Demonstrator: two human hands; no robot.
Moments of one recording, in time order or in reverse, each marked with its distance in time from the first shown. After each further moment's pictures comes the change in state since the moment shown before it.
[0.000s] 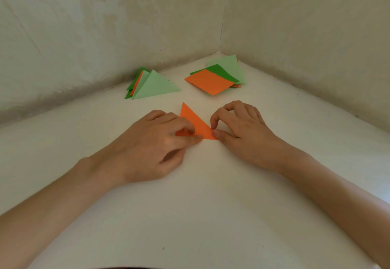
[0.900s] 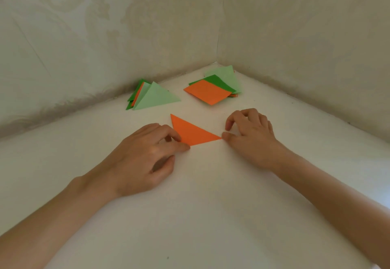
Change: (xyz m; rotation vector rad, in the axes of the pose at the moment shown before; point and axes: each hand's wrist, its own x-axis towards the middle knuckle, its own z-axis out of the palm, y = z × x) left_hand -0.015 -0.003 -0.001 -0.133 0.035 -0.143; right_hand 0.003 0.000 -0.007 0.091 0.002 0.323
